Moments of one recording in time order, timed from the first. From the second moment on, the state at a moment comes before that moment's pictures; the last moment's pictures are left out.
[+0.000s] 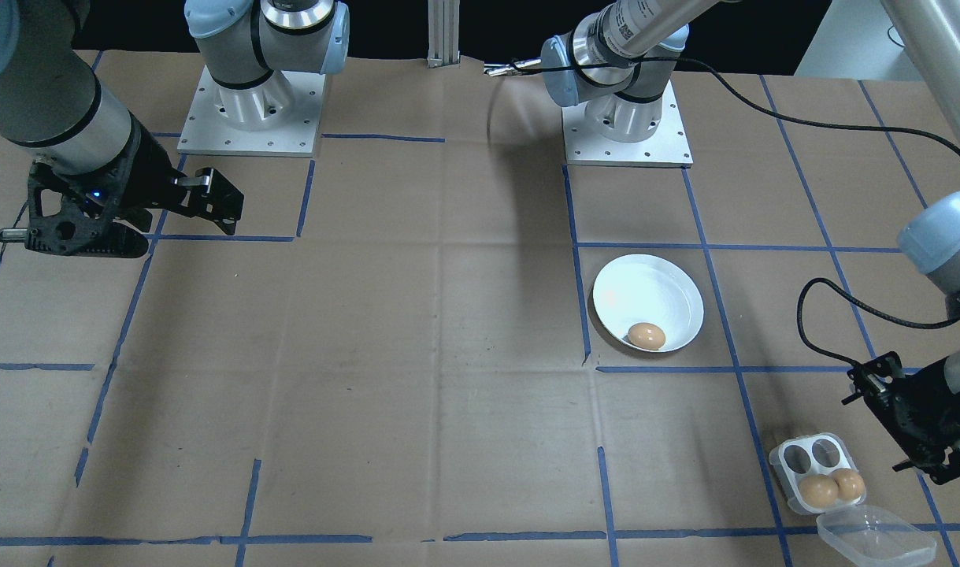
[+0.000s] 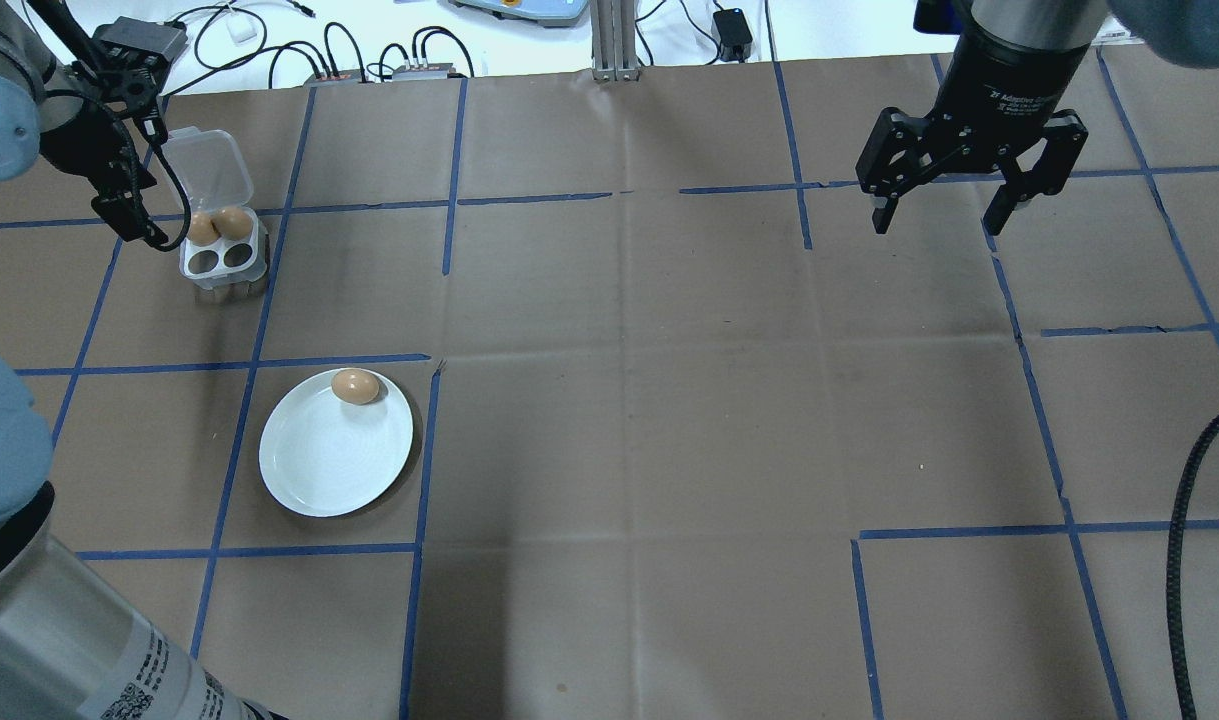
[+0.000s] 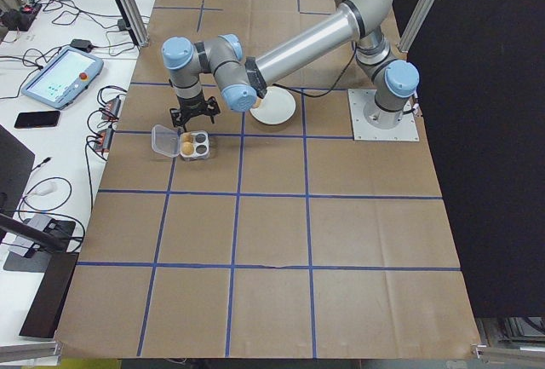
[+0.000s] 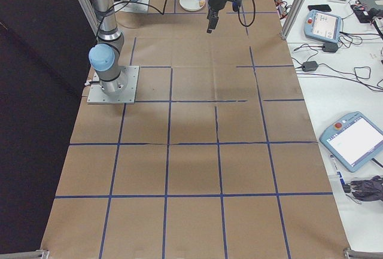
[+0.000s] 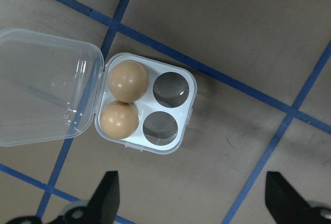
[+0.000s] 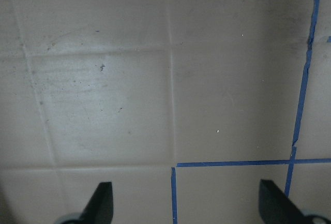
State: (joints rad) left arm -1.14 -2.15 -1.33 -1.20 1.61 1.62; right arm 1.51 -1.42 1.43 -1.38 -1.54 -0.02
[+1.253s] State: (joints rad) left arm -1.15 -2.29 -1.34 -1.01 1.60 1.58; right arm 1.51 -1.42 1.43 -1.38 -1.54 -0.02
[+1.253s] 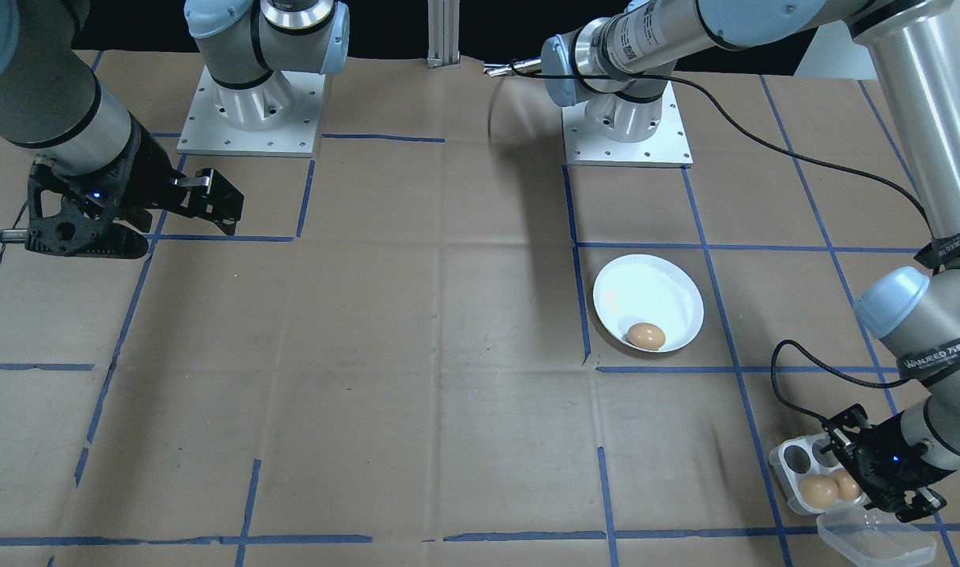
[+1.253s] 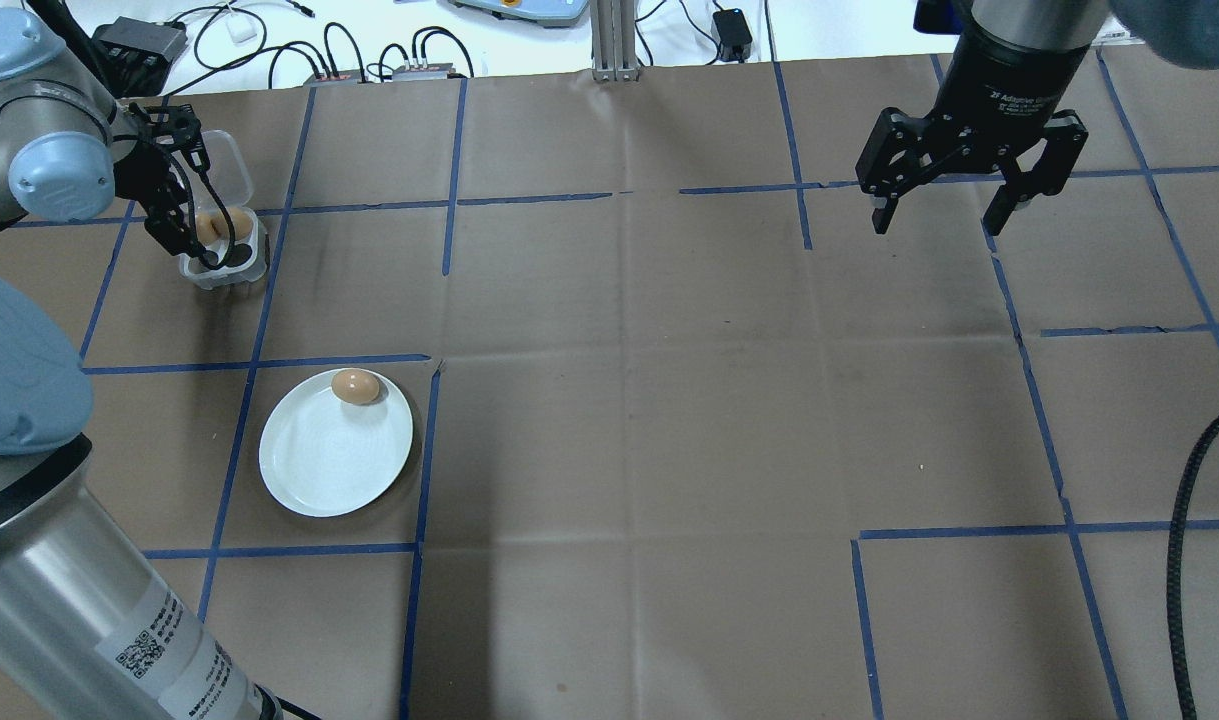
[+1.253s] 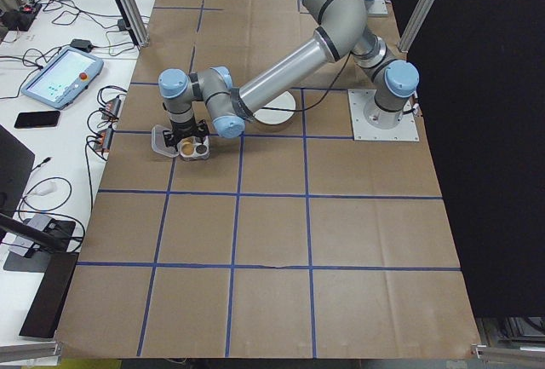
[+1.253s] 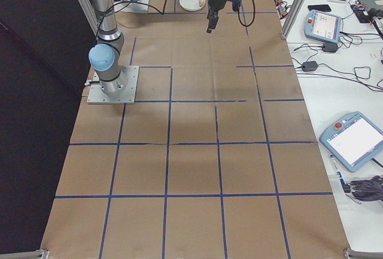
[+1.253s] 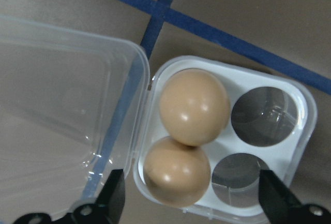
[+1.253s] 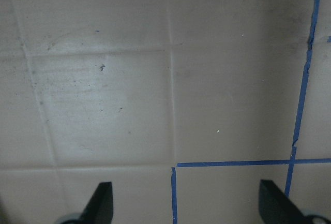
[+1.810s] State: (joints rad) left arm -1.15 -2.29 -1.35 -0.97 1.60 1.55; right arm 1.51 -1.42 1.43 -1.38 -1.54 -0.02
